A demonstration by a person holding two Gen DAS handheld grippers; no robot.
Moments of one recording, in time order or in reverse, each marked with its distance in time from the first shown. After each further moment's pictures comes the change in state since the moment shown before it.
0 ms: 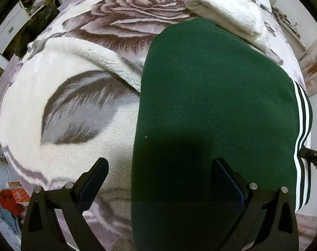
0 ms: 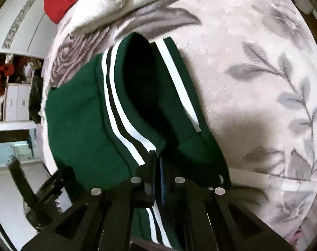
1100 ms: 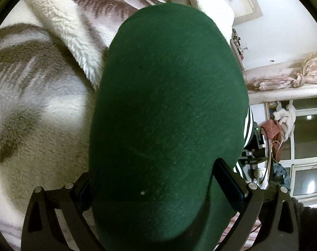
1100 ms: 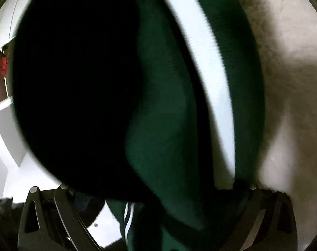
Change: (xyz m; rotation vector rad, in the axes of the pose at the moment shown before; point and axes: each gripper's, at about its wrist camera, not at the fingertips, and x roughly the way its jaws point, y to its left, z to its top) left arm 0.074 0.040 0.014 -0.140 0.115 -0.725; right arm 0.133 -0.032 0.053 -0.149 0.414 0.506
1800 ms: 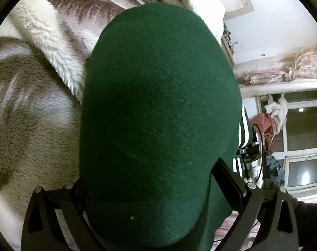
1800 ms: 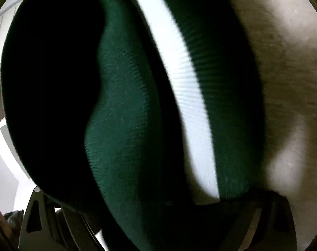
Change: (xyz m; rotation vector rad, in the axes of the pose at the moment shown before) left arm 0.004 -0.007 0.013 0.038 0.033 -0.074; right arm 0.023 0.003 -0.021 0.063 -0.033 0.075
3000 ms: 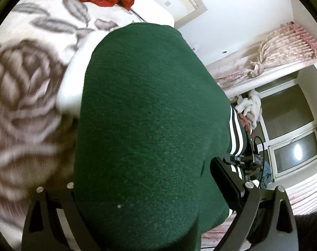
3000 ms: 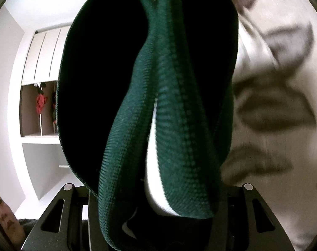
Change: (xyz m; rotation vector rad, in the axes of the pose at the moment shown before) left arm -0.033 -0.128 0.225 0.175 -0.075 -0.124; right arm -0.138 0.193 0.074 -0.122 -0.418 0.122
